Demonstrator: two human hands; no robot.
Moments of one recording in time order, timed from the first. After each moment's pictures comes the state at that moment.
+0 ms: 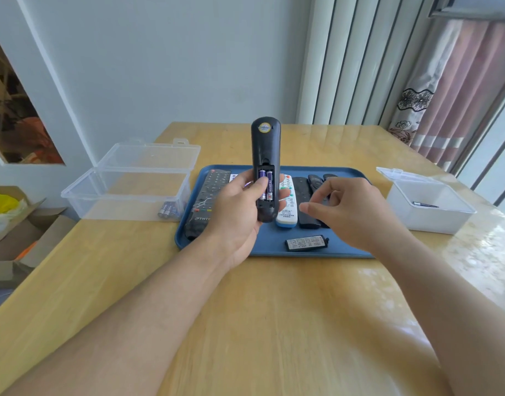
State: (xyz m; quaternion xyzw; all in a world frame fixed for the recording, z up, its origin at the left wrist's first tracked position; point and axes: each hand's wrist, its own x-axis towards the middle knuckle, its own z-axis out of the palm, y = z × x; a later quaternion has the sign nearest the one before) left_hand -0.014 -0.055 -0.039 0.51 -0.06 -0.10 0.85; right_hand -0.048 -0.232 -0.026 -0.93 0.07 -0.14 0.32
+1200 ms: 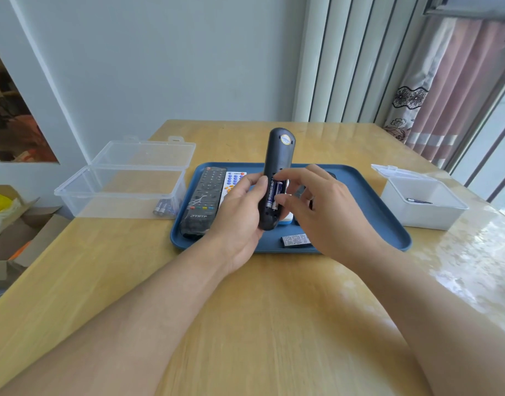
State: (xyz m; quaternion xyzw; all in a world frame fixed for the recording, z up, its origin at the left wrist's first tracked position) left_hand -0.019 -0.063 -0.047 0.54 -0.08 -0.13 0.83; right_hand -0.050 -0.204 -0.039 -0.91 -0.09 -0.24 0.33
